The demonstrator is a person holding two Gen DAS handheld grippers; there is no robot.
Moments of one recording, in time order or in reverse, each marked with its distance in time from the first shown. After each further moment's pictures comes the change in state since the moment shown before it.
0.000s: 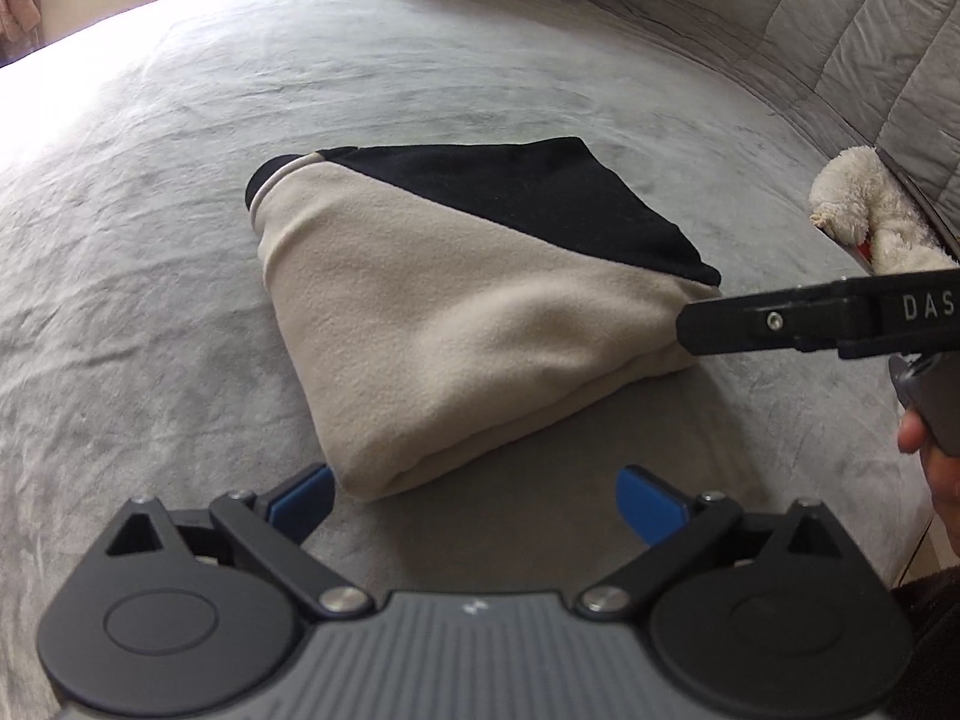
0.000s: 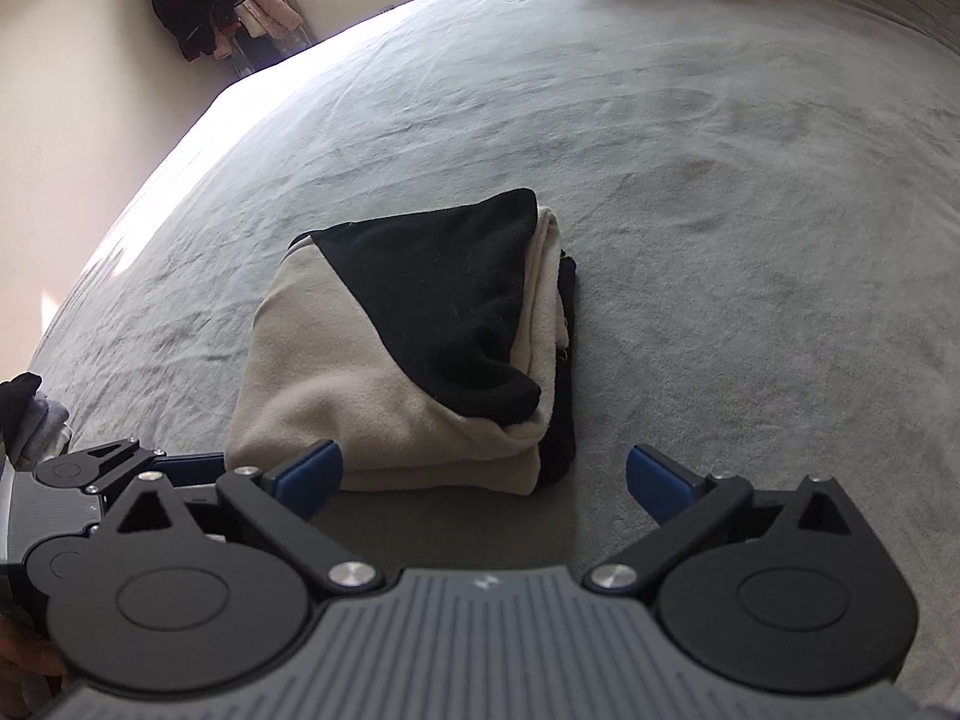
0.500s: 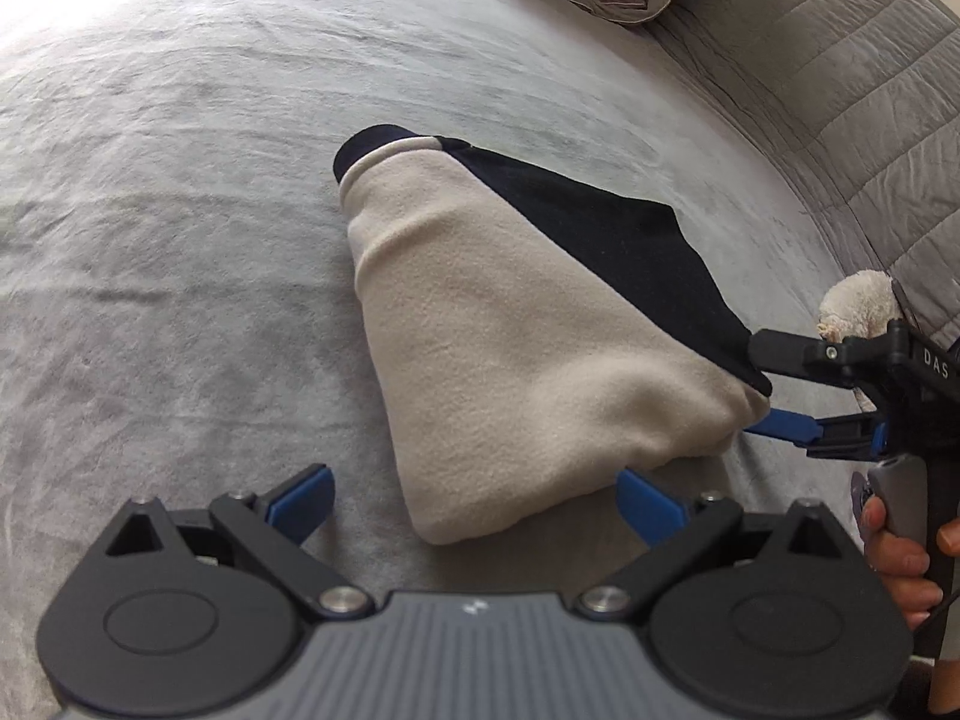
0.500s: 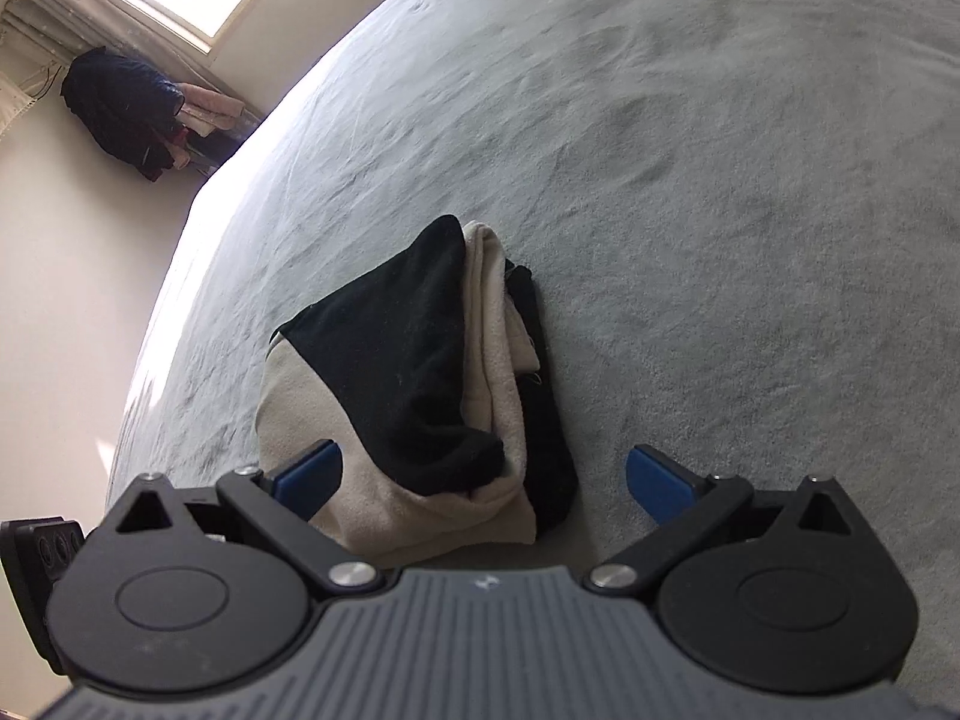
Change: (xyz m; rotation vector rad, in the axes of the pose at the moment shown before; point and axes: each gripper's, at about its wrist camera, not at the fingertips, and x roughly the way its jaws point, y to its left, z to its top) left arm 0.014 0.062 0.012 -0.262 0.009 -0.132; right arm 0.013 -0.043 0.013 0.346 -0.023 0.122
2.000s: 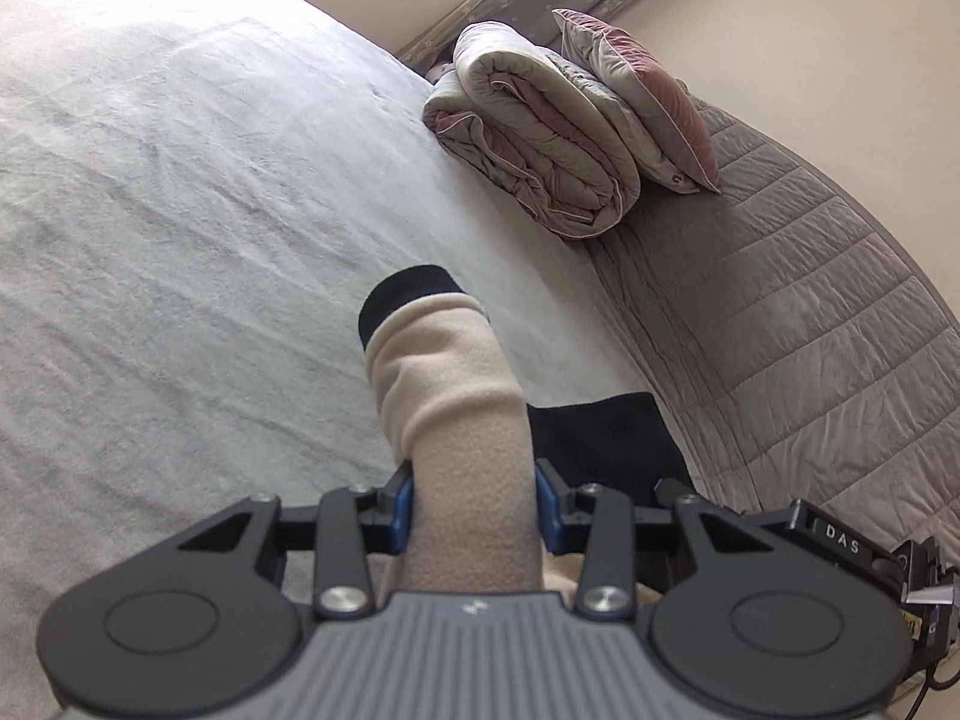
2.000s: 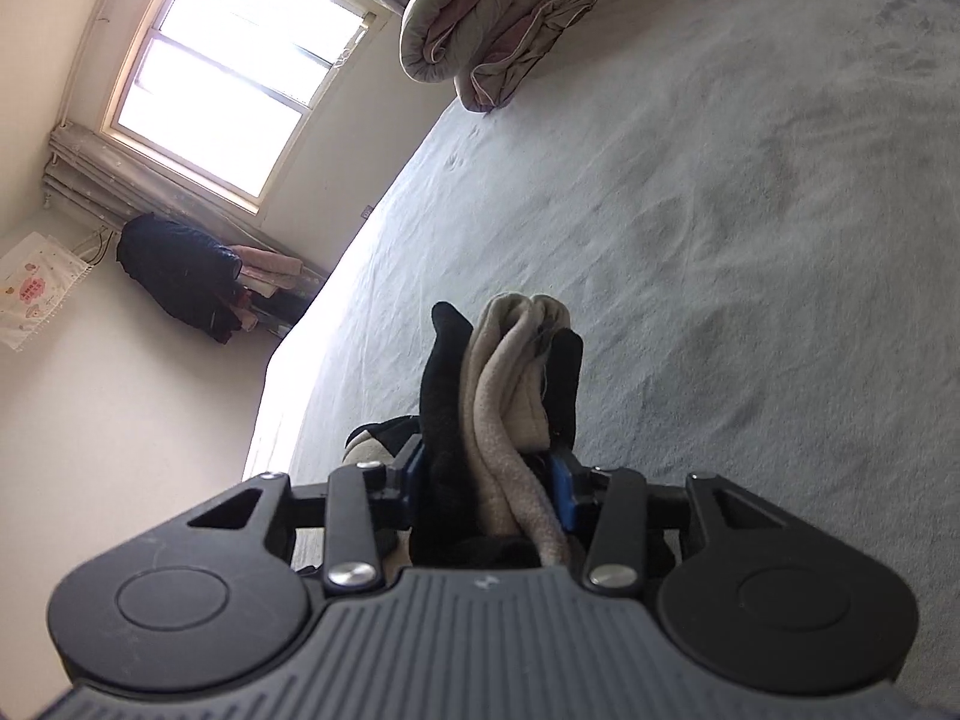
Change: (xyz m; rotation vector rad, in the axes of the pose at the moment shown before) left arm 0.045 -0.032 0.109 -0.206 -0.364 -0.259; right arm -0.028 -0.012 0.090 0.137 -0.268 0.178
